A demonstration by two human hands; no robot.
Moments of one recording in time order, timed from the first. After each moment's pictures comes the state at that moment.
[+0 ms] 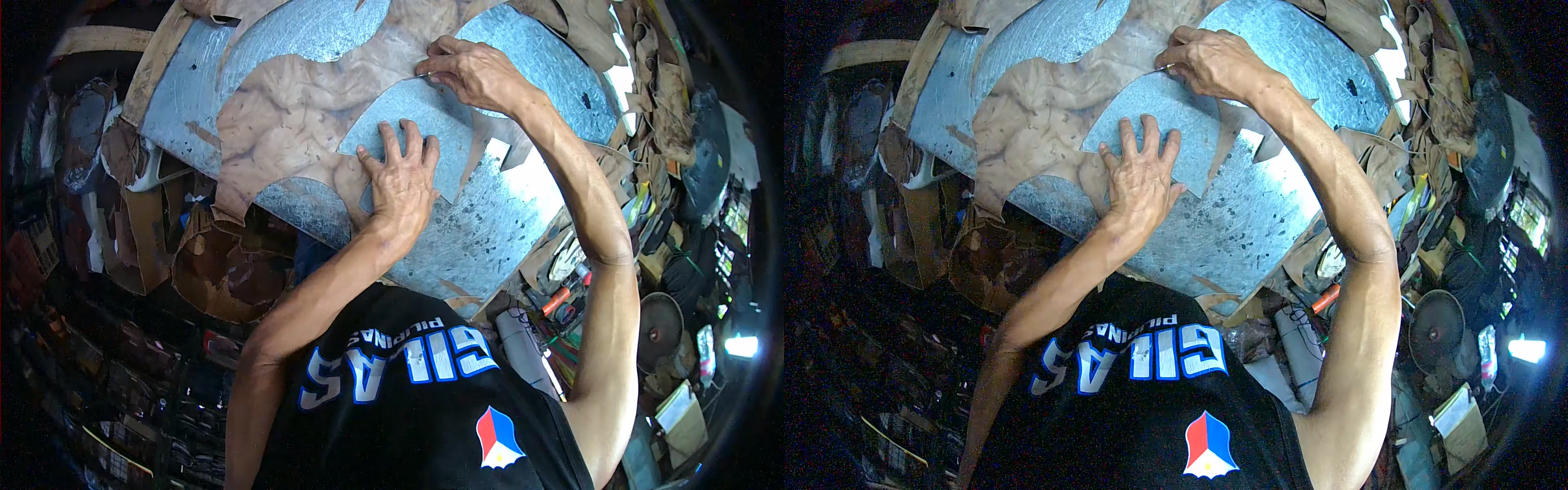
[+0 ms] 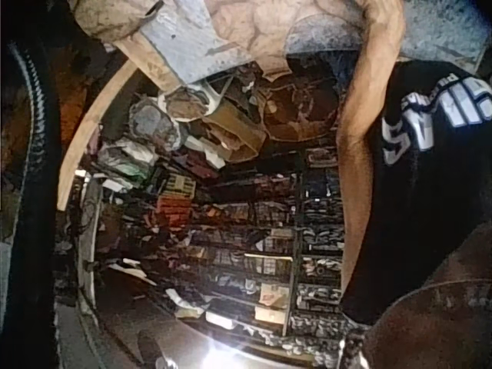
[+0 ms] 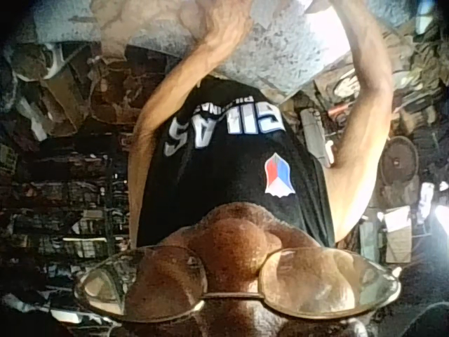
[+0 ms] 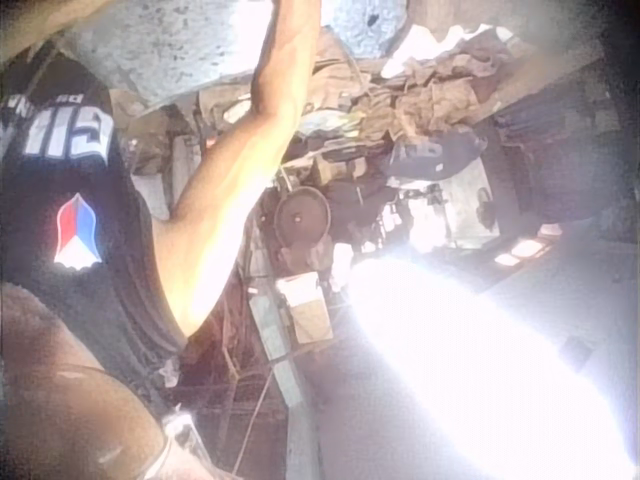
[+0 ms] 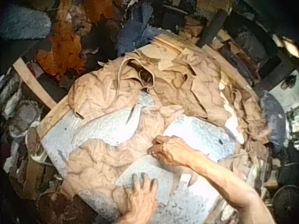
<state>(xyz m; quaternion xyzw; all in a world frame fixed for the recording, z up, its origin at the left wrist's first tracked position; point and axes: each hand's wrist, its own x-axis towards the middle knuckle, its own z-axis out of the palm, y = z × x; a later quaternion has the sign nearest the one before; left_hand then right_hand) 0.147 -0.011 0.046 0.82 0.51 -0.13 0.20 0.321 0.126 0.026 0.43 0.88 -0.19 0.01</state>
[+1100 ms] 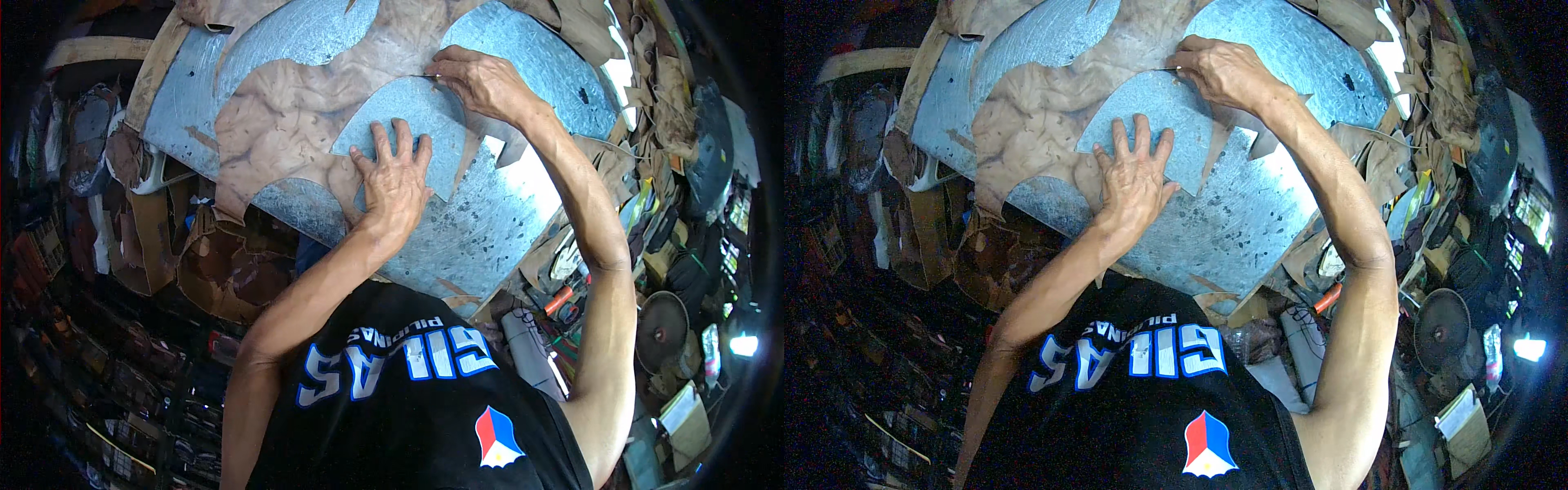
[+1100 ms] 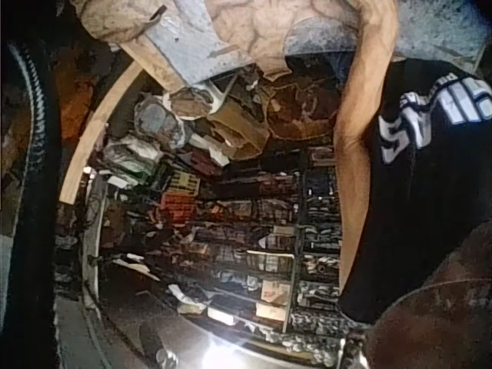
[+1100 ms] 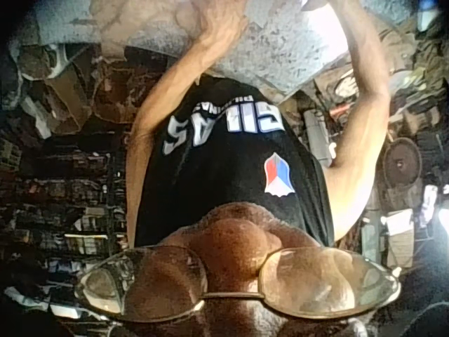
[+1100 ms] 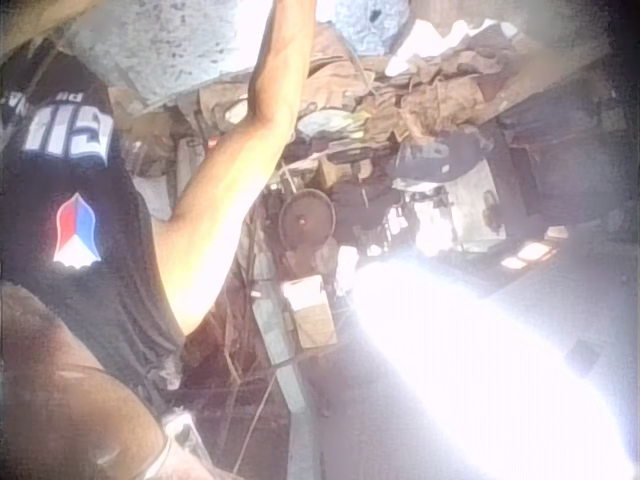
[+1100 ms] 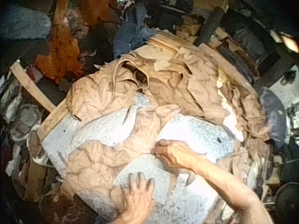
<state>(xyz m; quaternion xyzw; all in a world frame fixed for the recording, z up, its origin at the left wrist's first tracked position) 0.148 -0.012 0.046 0.82 0.51 -0.12 0.23 0.342 0.107 0.025 0.44 0.88 -0.18 -0.02</state>
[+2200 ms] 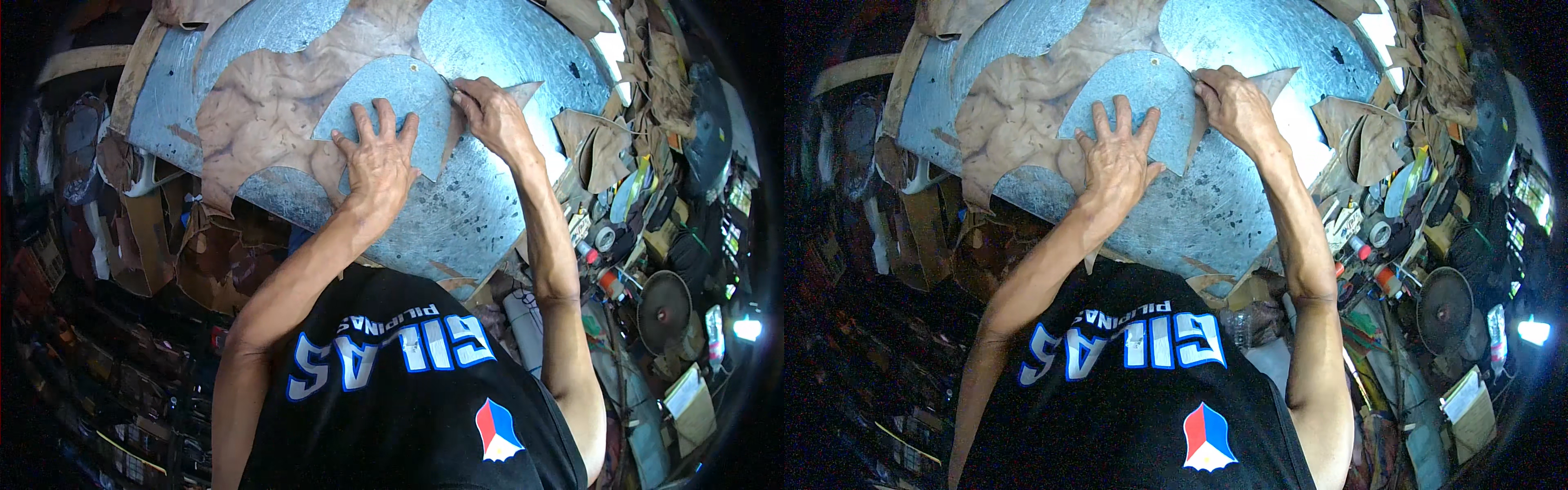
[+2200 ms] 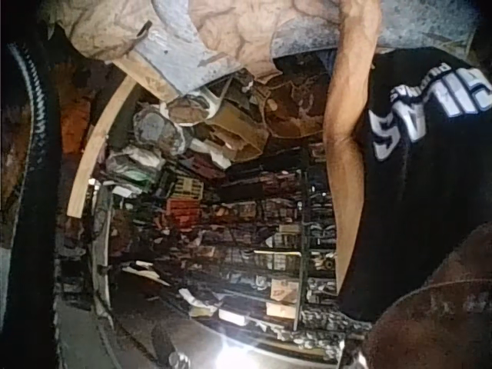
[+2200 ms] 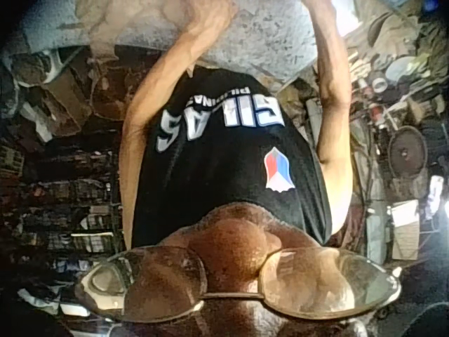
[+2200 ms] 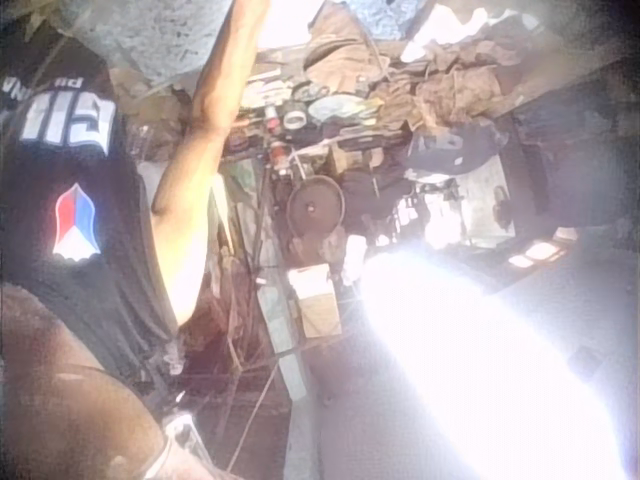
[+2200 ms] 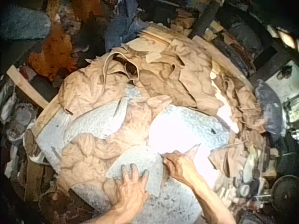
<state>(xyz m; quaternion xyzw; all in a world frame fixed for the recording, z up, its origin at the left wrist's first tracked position) 0.153 -0.009 0.047 0.82 0.50 -0.13 0.23 0.355 0.017 0.030 0.66 0.69 -0.27 -0.11</state>
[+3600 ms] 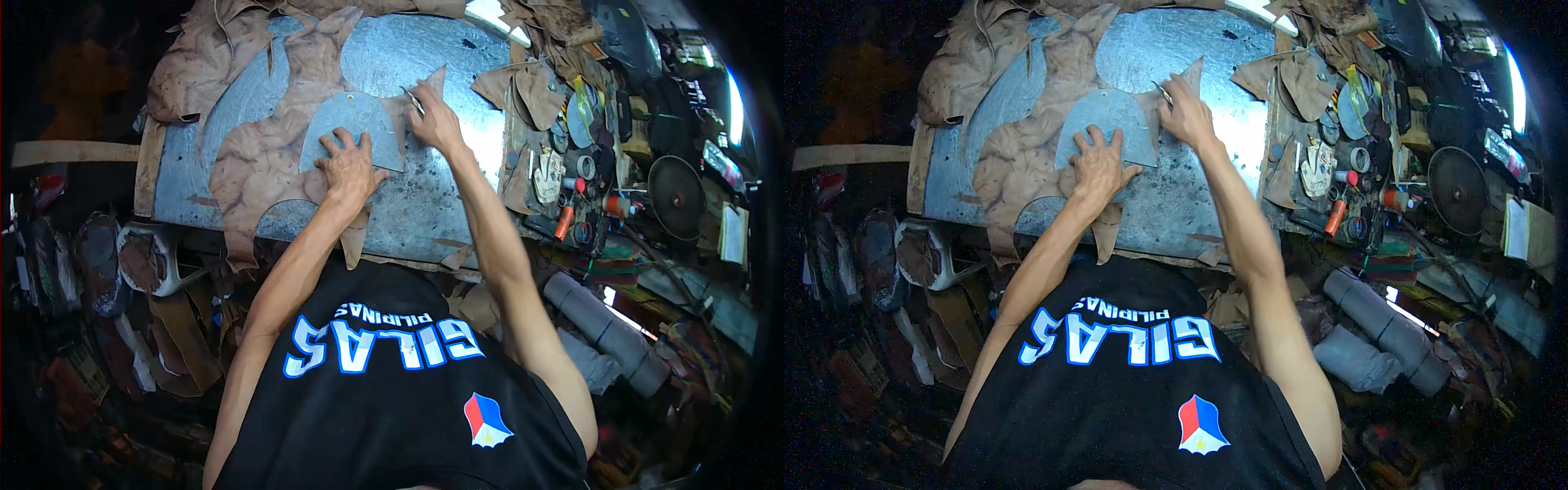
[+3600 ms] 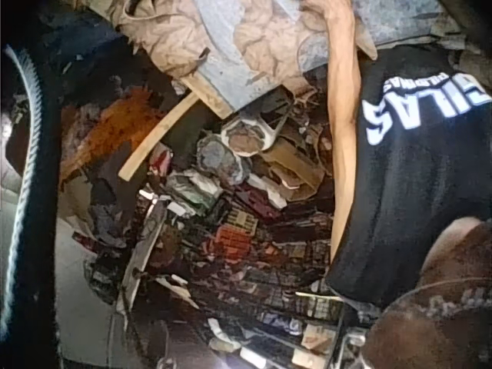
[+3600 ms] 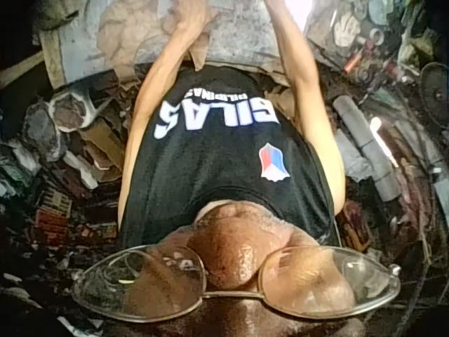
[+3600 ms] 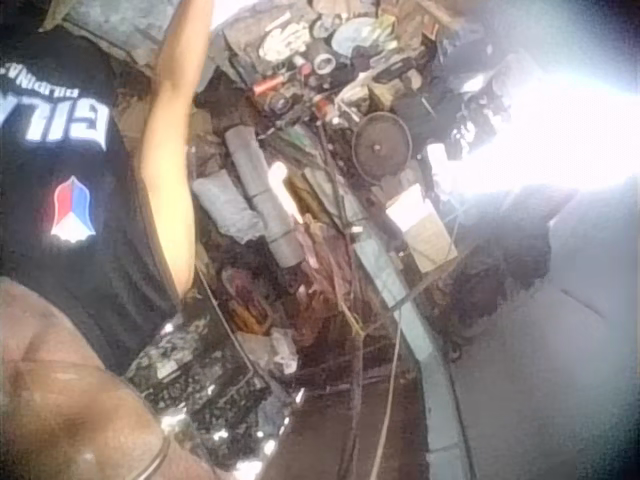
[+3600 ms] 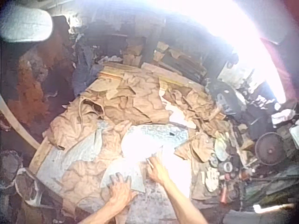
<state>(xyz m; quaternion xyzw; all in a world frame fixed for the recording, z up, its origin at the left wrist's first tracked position) 0.137 -0.016 0.037 0.89 0.43 -0.10 0.15 0.337 -0.044 0.015 0.77 0.57 -0.06 -0.27</state>
